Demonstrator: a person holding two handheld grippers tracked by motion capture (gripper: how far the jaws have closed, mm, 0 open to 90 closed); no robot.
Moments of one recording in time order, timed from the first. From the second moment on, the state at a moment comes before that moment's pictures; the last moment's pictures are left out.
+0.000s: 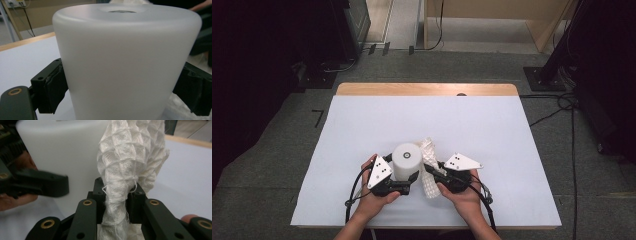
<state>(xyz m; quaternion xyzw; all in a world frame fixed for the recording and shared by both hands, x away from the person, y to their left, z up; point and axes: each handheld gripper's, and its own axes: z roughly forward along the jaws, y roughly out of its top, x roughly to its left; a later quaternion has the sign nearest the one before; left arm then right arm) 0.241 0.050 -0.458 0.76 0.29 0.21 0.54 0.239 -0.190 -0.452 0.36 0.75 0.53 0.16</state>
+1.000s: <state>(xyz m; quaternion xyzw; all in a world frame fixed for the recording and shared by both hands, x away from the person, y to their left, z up) 0.245 0.047 -0.470 0.76 0.29 0.23 0.53 0.239 -0.191 -0.454 0.35 0.76 0.52 0.18</state>
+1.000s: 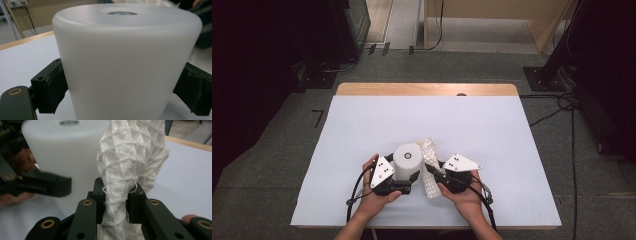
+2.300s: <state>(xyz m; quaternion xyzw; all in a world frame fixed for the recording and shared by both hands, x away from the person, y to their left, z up) 0.234 0.047 -0.452 0.74 0.33 0.23 0.54 0.245 -0.183 -0.472 0.39 0.78 0.45 0.20</state>
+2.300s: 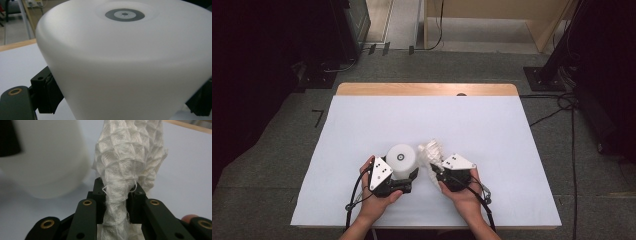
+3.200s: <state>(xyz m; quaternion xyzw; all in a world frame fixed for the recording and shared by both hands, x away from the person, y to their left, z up) 0.239 0.048 -0.453 0.75 0.30 0.20 0.55 0.238 -0.183 -0.463 0.36 0.78 0.49 0.17</state>
